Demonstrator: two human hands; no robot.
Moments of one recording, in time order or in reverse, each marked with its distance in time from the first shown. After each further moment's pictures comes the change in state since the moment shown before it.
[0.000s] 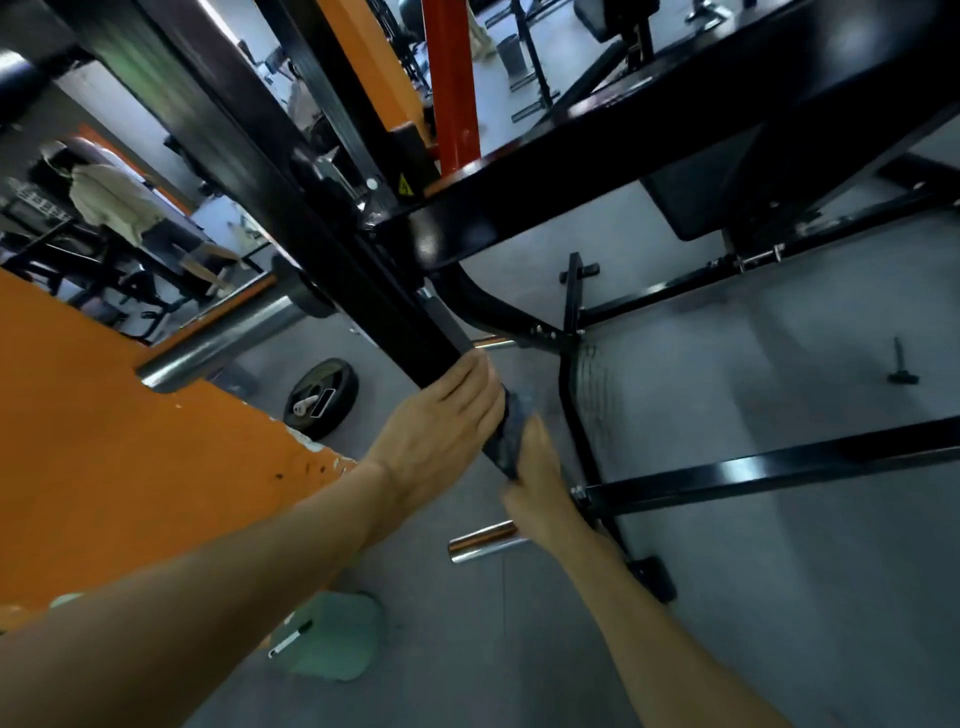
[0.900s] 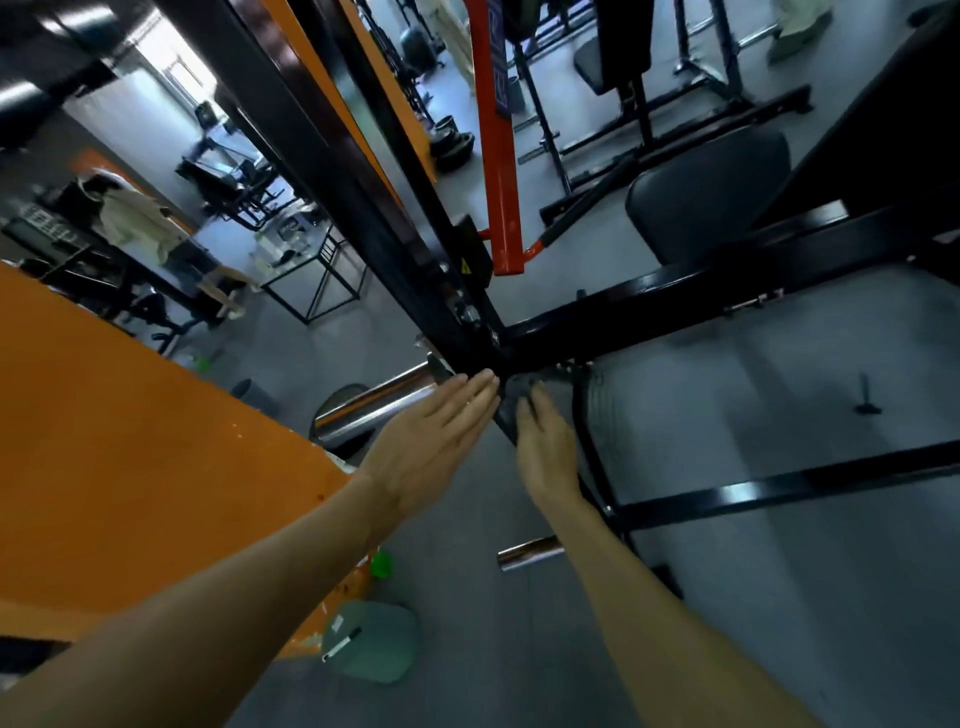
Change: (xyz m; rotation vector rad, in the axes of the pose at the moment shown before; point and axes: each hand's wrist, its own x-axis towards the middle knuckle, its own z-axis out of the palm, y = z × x) left_hand -0.089 -0.143 -0.068 -0.158 -0.131 -0.008; right_hand -0.021 -0.219 0.005 0.150 0.297 0.054
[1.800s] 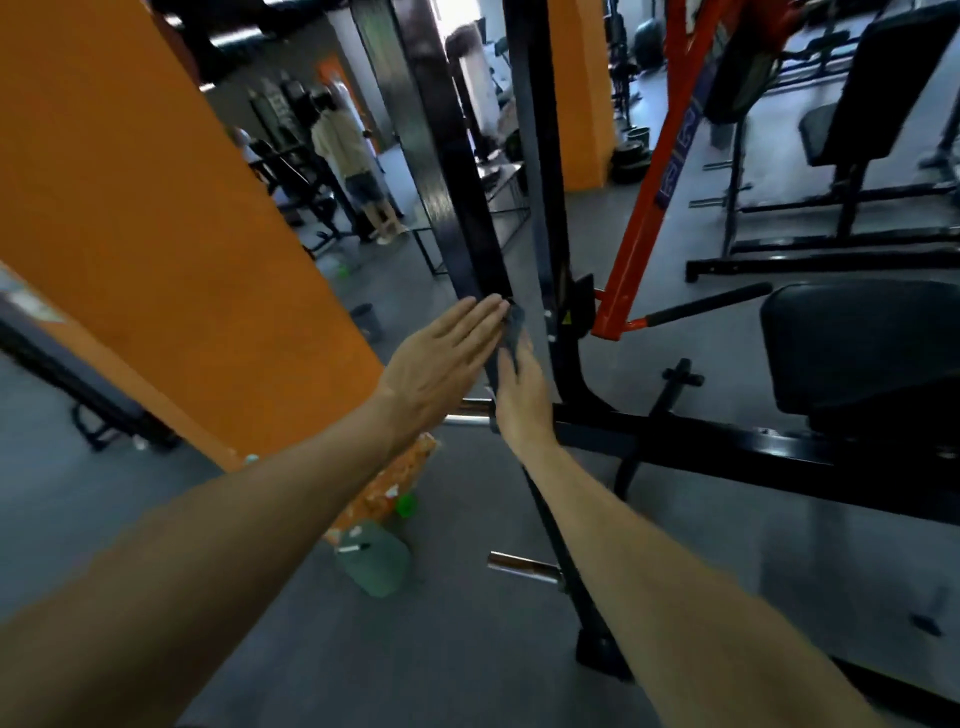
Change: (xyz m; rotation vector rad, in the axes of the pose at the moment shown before) left_hand 0.001 -0.119 -0.136 0.098 -0.310 -0.425; right_hand 0.044 -0.176 0.002 0.021 -0.458 -0.187
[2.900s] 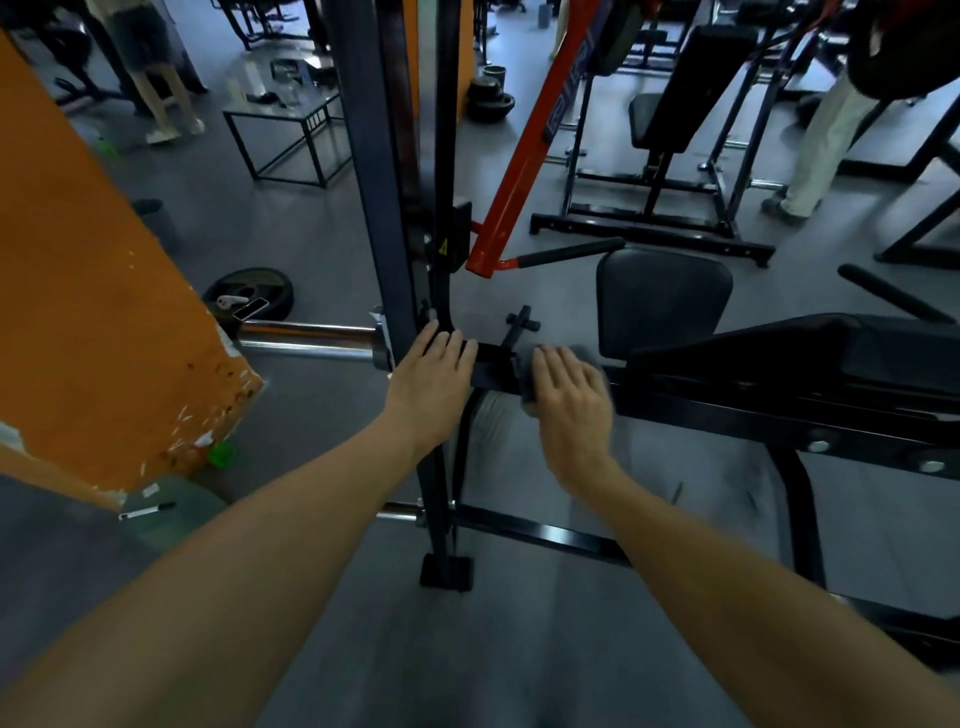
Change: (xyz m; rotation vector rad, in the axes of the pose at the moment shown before) left_hand 0.046 0.154 0.020 -0.752 -0.159 -0.014; right_hand -0.051 0.083 -0.157 -1.699 0.074 -0.351
